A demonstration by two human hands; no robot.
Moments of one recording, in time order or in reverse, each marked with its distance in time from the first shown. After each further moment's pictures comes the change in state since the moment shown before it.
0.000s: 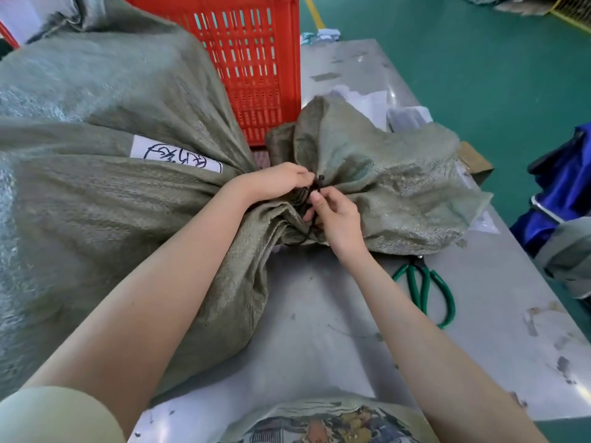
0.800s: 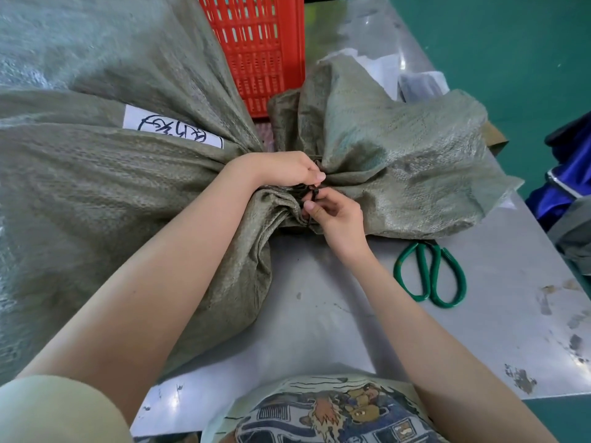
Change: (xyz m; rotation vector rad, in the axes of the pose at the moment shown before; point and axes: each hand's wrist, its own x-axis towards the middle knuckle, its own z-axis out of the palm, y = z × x) left_hand -0.002 -0.002 0.009 0.263 -0.195 0.005; right_hand -0.024 0.019 0.005 0.095 -0.098 0.029
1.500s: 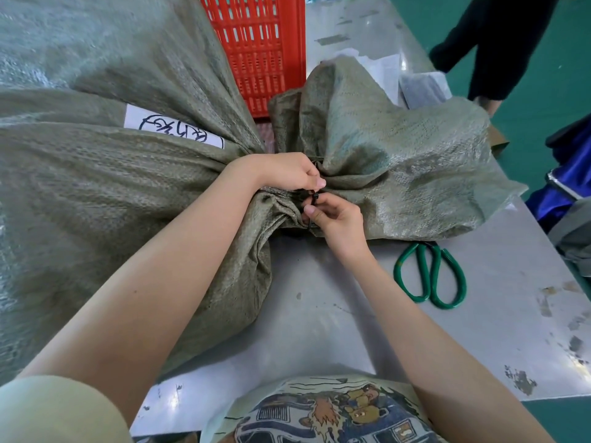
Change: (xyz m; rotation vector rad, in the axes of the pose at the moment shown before) left_hand -0.005 0.002 0.000 0.083 -0.024 0.017; right_hand 0.000 0.008 0.000 0.016 -0.006 0.057
